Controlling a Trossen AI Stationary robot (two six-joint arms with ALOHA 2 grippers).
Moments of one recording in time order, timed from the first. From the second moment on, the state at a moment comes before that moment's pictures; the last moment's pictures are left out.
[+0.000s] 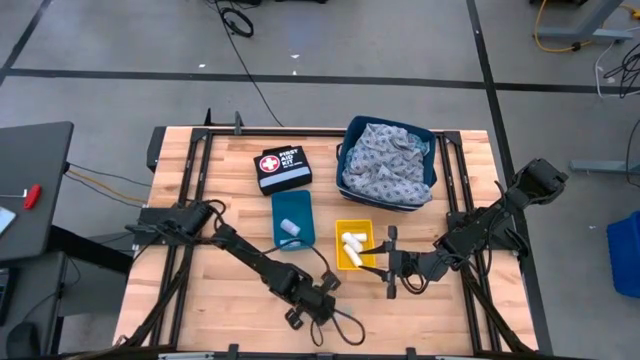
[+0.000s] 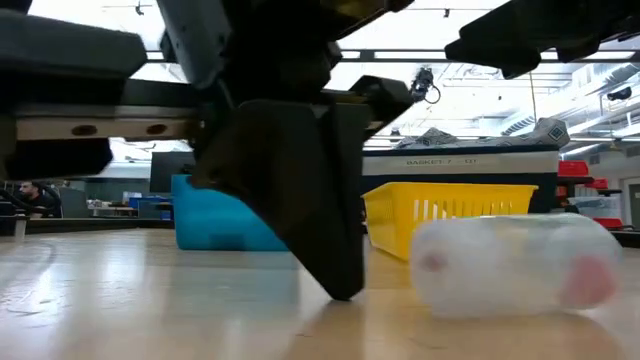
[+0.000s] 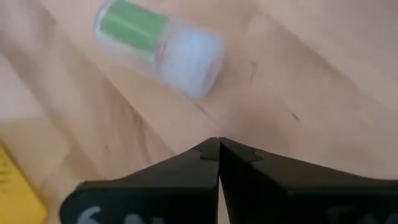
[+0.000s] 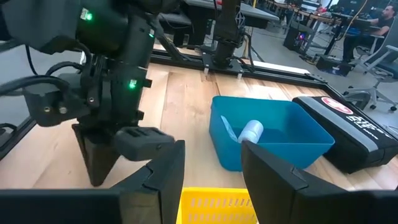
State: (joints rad) left arm -0.50 2.21 1.51 -0.38 -0.16 0.37; right arm 0.65 1.39 0.52 0.57 0.69 0.02
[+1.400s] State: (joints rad) left arm -0.46 2.12 1.50 -0.20 0.06 0.20; right arm 0.74 1.72 0.69 0.36 0.24 0.46
